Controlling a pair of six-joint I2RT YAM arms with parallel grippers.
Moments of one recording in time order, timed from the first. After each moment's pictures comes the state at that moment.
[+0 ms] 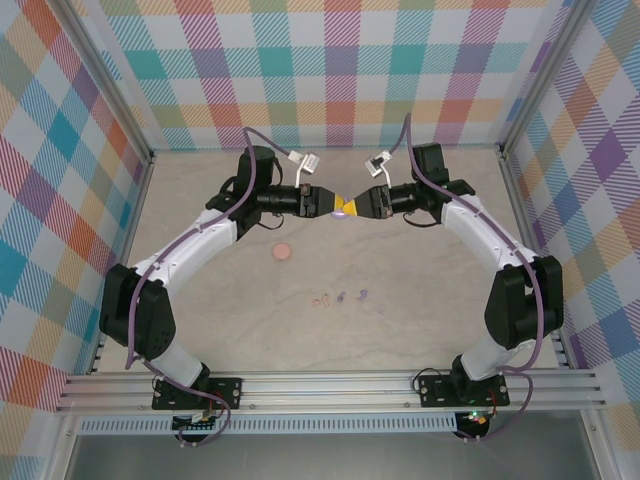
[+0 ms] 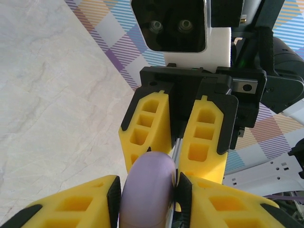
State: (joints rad) left arm -0.48 1.60 1.32 -0.13 0.92 -0.53; right arm 0.31 1.62 1.35 -0.47 -1.25 0.22
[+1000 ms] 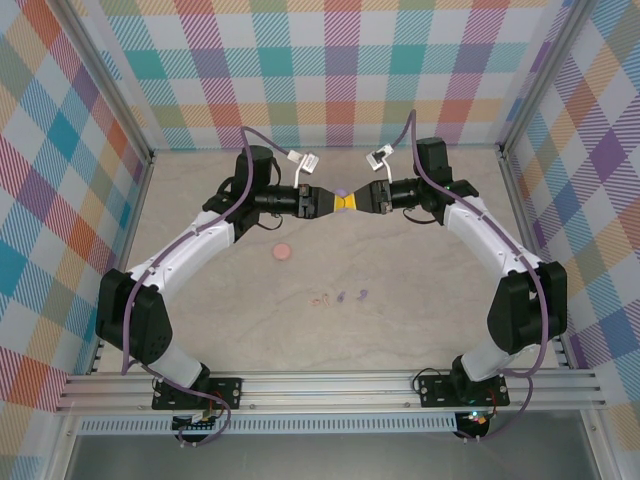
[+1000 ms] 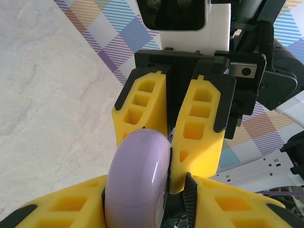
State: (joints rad) left arm -0.48 1.57 1.32 -0.14 0.93 -0.53; right arm 0.31 1.59 1.35 -0.38 -1.22 0.29
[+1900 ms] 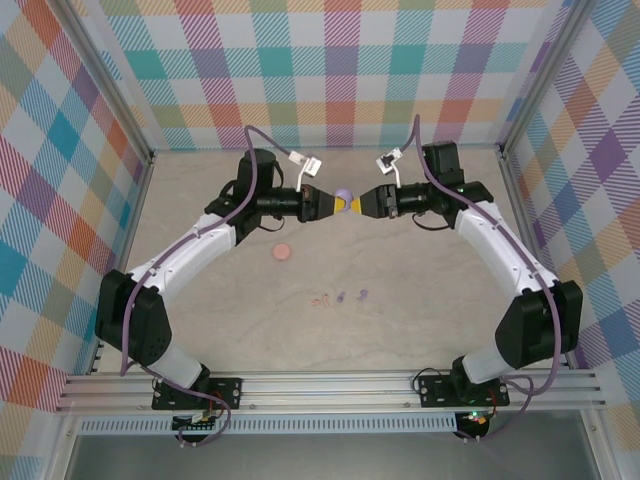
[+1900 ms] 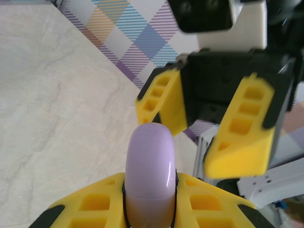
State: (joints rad) left arm -0.50 1.55 1.27 -0.09 0.83 -0.34; right arm 0.30 1.48 1.35 -0.58 -1.01 0.18
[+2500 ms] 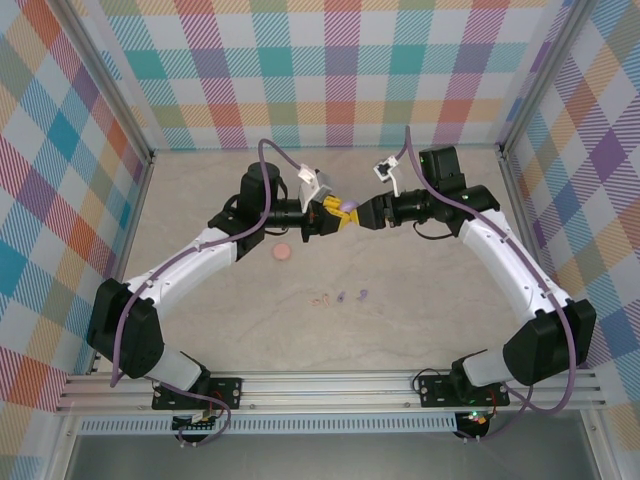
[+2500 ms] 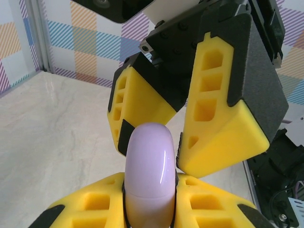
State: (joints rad) left arm -0.57 1.49 1.18 0.02 0.82 0.09; right arm 0.36 1.41 1.36 -0.72 -0.84 0.09
